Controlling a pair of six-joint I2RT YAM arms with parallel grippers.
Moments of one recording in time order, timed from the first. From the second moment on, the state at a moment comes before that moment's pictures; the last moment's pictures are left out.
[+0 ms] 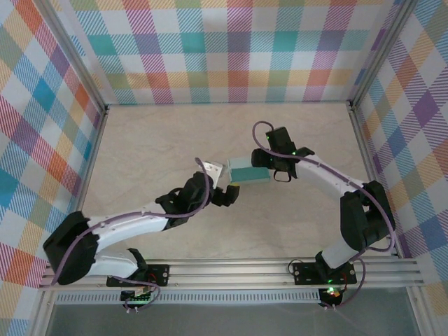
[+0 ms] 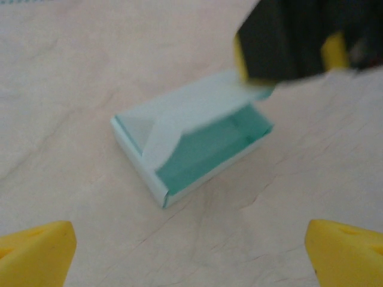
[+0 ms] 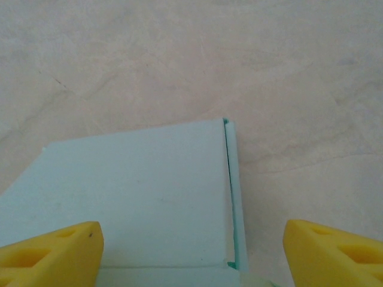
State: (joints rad) left arm -0.90 1.26 0.70 0.09 -0.25 -0.35; right arm 0.48 1.58 1.08 -0.41 0.07 0.44
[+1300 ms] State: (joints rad) left arm -0.69 1.82 1.05 -0.08 -0.05 -0.74; right arm 0.48 1.63 0.94 -0.34 0.03 0.38
